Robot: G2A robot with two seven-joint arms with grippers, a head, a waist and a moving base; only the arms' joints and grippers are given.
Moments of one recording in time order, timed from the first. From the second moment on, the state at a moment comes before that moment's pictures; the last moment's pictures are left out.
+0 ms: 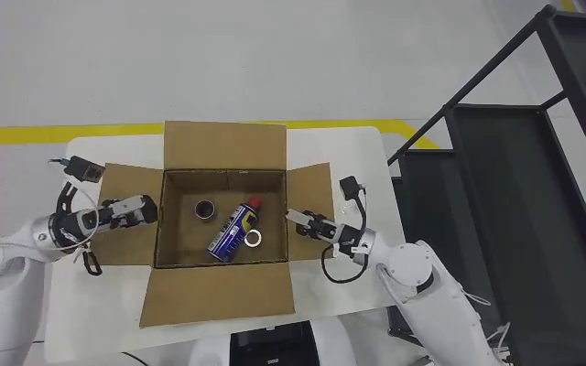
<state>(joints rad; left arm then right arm) 1.39 -0.92 -1.72 -1.59 -0.55 -0.26 -1.32 -1.60 -1.18 1.31 -1.91 0.01 -0.08 0.65</state>
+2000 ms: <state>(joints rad) 1.20 -0.95 -1.50 -1.12 -0.41 -0.41 -1.06 -1.41 -1.20 1.18 -1.69 0.01 0.08 0.53</state>
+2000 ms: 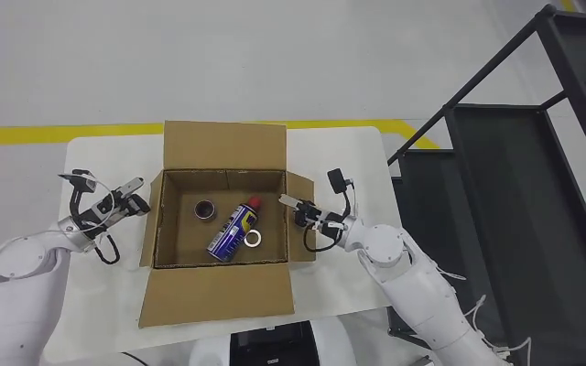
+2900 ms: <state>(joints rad) 1.48 -0.91 -1.74 -1.55 -0.65 -0.45 -1.29 -1.16 -1.24 0.85 -1.98 -0.43 0.53 0.66</state>
